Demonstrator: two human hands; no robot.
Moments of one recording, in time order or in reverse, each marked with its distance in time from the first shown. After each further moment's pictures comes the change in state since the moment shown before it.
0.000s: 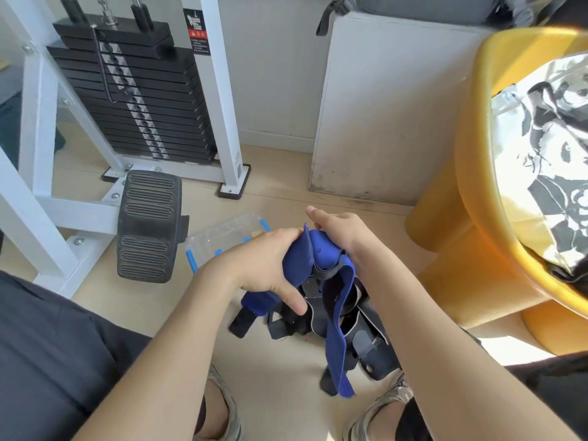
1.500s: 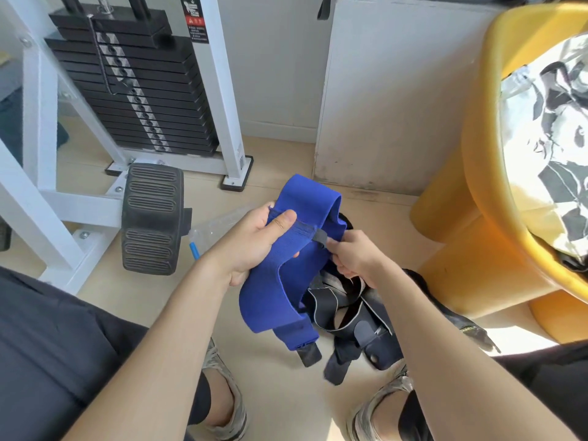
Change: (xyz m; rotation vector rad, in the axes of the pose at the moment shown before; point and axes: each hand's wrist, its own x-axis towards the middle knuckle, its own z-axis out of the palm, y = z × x) left_hand 0.003 -0.010 0.014 -0.916 0.254 -0.015; right_hand 0.046 0.082 -0.019 -0.170 -0.097 0.014
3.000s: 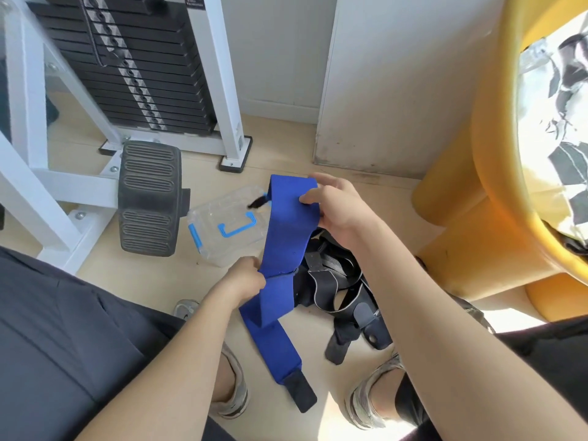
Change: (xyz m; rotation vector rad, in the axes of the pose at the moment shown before) left_hand 0.004 -0.130 -0.020 0.449 0.191 -0.551; right_hand -0.030 -0.077 0.031 0.435 -0.043 -0.103
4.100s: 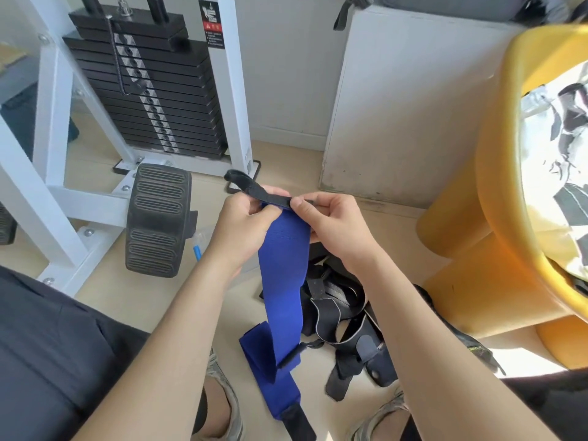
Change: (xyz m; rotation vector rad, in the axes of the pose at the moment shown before) left_hand -0.072 0.119 -0.065 -0.445 0.215 0.697; right_hand -0.012 -0.016 0.007 -0.257 -0.141 -0.402
